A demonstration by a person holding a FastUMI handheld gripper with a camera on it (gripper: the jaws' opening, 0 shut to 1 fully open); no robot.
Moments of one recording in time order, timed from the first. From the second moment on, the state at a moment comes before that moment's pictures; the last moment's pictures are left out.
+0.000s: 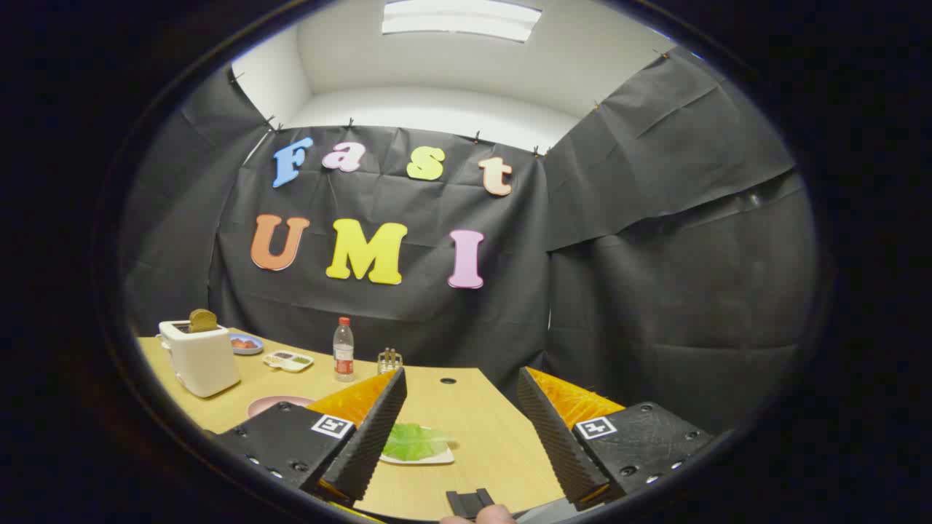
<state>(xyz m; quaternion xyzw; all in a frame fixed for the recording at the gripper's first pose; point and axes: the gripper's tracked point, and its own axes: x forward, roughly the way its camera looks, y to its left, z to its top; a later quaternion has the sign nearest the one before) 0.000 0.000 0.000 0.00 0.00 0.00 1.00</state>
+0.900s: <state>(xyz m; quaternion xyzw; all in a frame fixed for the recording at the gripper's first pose) 0.009 0.014 -0.006 0.00 0.01 0.01 1.00</state>
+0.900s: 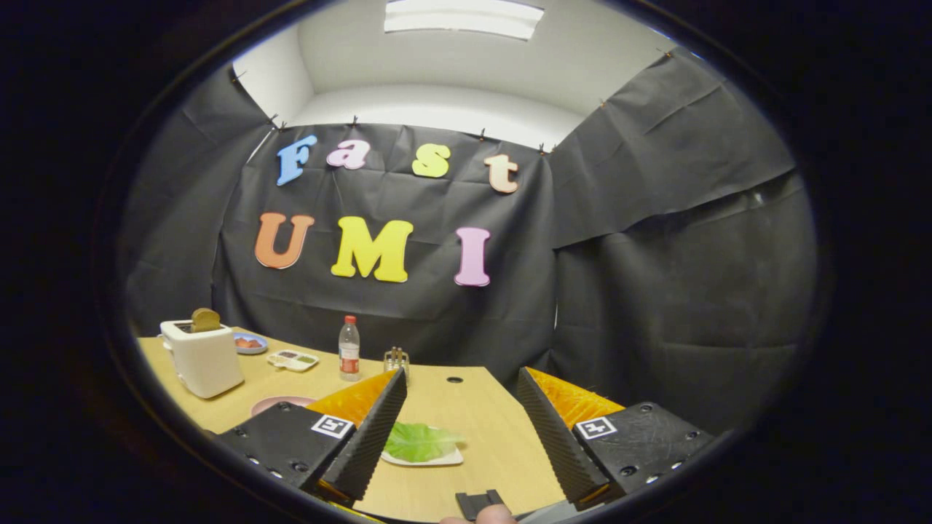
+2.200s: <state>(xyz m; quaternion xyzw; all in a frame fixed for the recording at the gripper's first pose) 0.162 0.018 -0.209 0.29 0.34 0.01 0.89</state>
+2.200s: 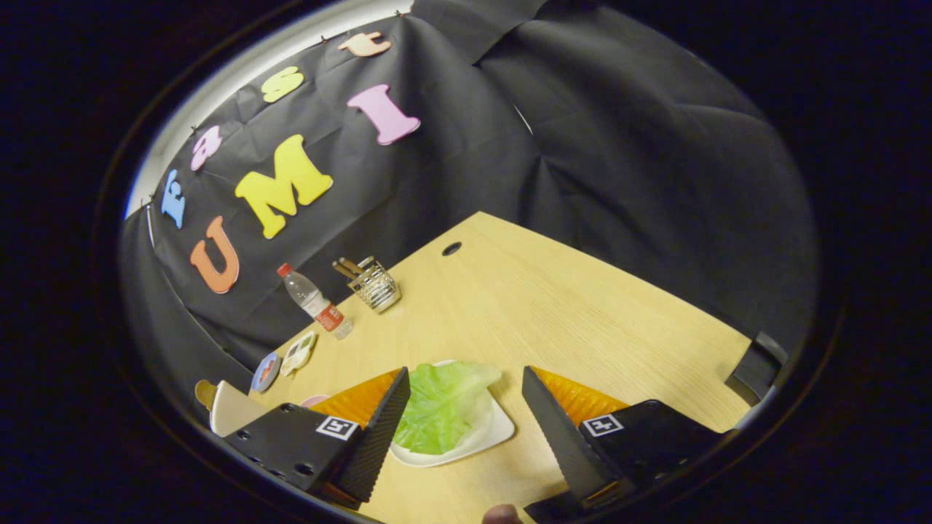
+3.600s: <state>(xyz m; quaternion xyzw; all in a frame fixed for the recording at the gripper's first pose) 0.189 0.022 -0.210 0.35 0.36 0.04 0.86</state>
